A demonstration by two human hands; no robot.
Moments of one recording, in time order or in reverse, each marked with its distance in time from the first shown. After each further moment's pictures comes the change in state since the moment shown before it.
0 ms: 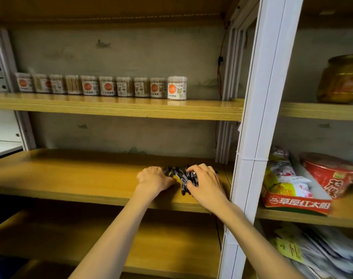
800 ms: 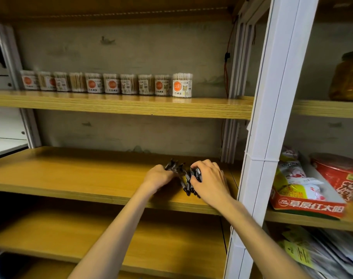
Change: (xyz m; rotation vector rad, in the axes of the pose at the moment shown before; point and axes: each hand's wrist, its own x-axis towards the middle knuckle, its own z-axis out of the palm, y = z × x) left_hand 0.006 -0.012 0.001 -0.730 -0.192 -0.016; right_hand 0.014 0.001 0.007 -0.006 0.058 -0.005
